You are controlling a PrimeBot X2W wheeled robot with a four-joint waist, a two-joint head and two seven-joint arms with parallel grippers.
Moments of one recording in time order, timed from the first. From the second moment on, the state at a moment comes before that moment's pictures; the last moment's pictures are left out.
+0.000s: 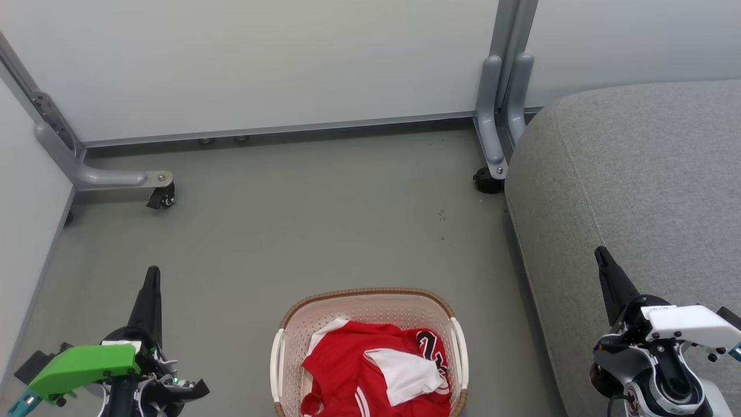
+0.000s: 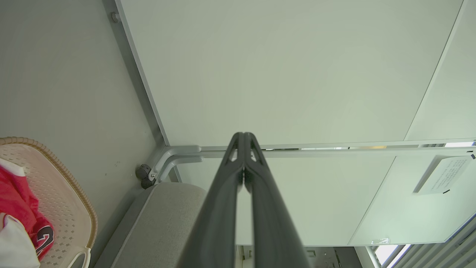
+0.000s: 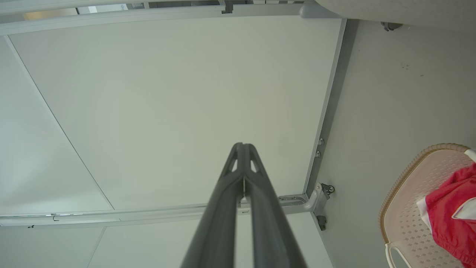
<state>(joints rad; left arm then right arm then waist) -0.10 0.05 0.11 0.24 -1.62 -0.13 0.11 -0.11 -0.05 -0.11 0.24 1.62 0.13 0.11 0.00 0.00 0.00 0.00</state>
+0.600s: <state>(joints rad) -0.05 0.04 0.09 0.29 -1.61 -0.13 0.09 -0.06 -0.04 -0.08 0.29 1.59 0.13 0.09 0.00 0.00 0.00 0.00</state>
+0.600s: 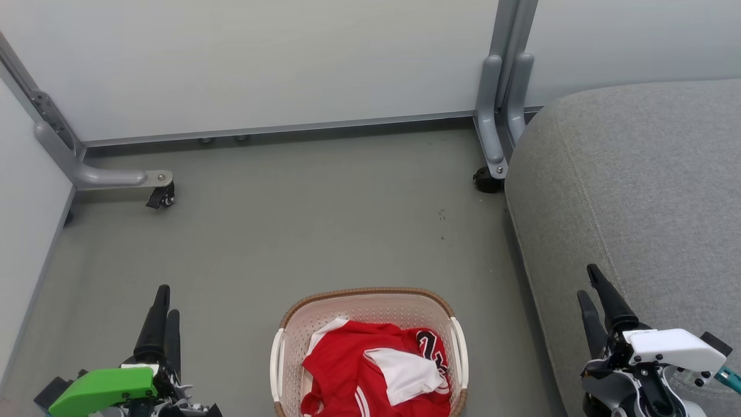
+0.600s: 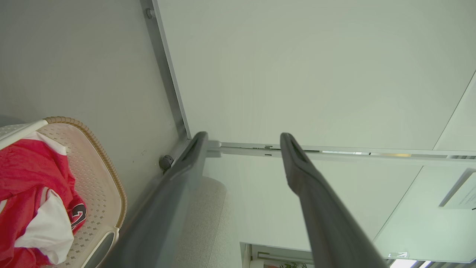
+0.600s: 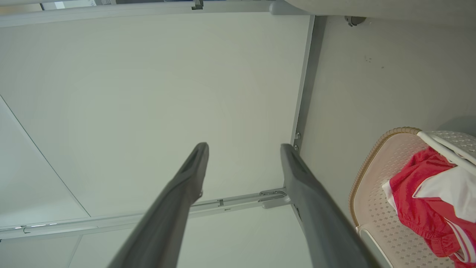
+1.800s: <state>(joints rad) -0.05 0.04 0.00 0.12 -0.92 -0.07 -0.06 -0.06 -0.04 0.02 0.17 0.90 0.13 -0.06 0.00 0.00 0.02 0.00</state>
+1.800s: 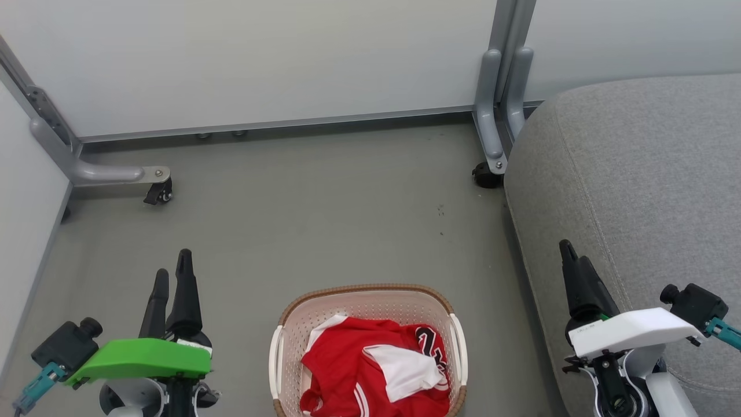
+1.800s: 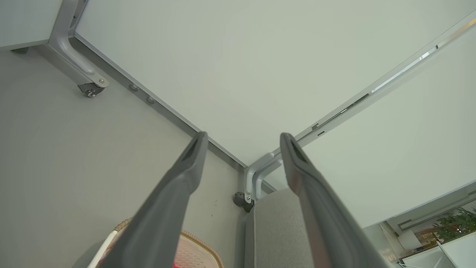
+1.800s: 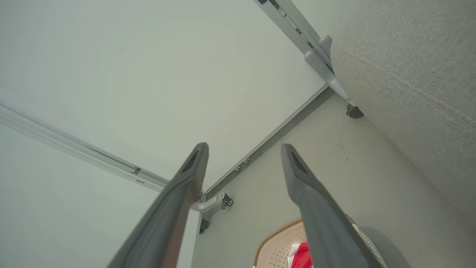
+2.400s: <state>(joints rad) -0.04 0.04 -0.05 0.10 -0.68 -0.05 -0.12 -0.06 -0.04 0.06 0.13 0.67 0.13 -0.12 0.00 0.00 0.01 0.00</state>
